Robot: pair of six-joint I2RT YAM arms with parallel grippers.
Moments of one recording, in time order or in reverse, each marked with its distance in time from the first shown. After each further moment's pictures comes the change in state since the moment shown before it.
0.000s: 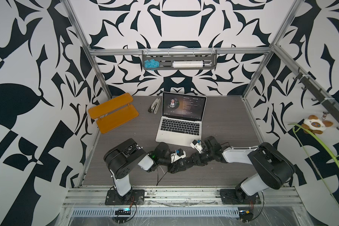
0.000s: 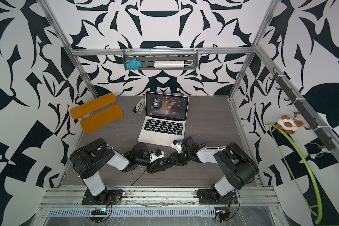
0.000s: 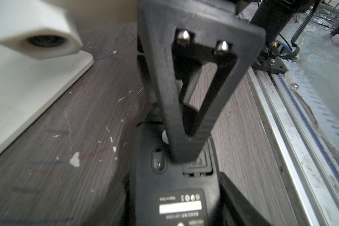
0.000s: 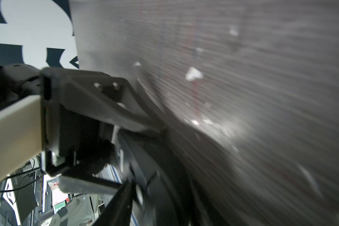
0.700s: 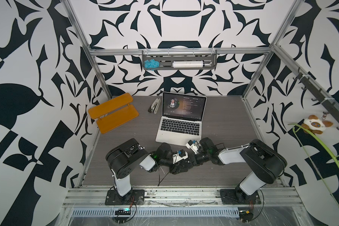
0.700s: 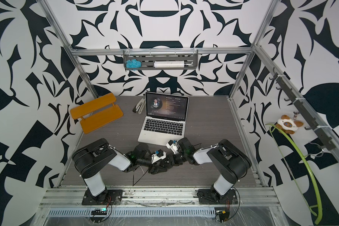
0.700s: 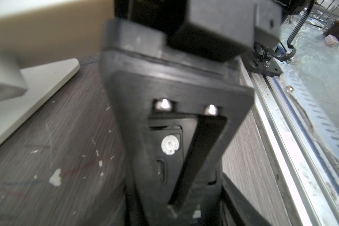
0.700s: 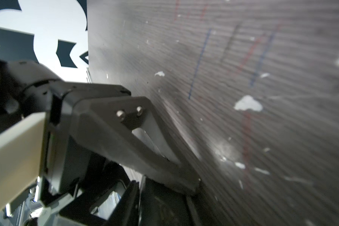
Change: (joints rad) left arm -0.024 0.013 0.015 0.003 -0.005 -0.010; right arm 0.050 0.037 -0.023 0.180 0.013 0.056
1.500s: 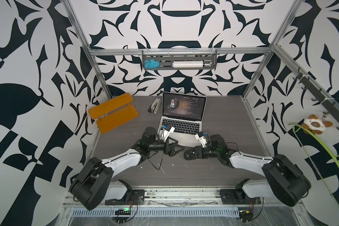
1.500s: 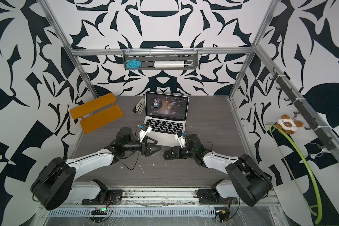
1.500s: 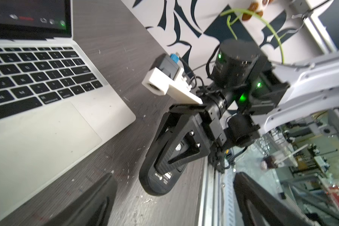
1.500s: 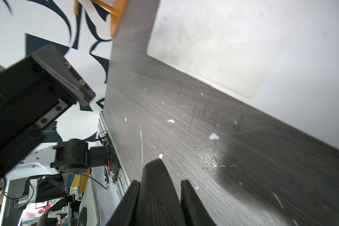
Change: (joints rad) left arm 0.249 -0.532 0.121 -0.379 0.107 -0.697; right arm -0.114 -0.323 -0.060 0.016 0.102 0.098
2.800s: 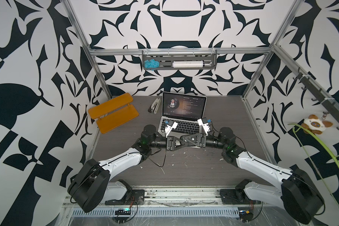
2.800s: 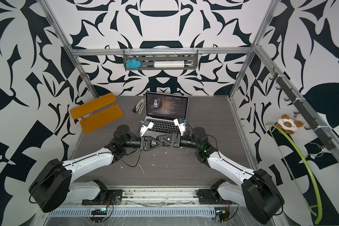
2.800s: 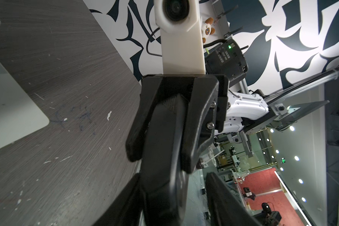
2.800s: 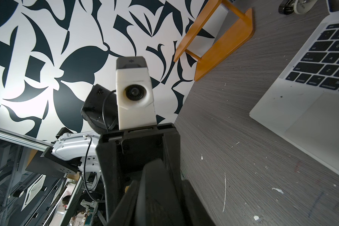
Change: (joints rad) left arm -0.045 0.029 0.042 0.241 0.182 -0.450; right arm 0.025 -0.161 0.119 0.259 -0.106 0.283
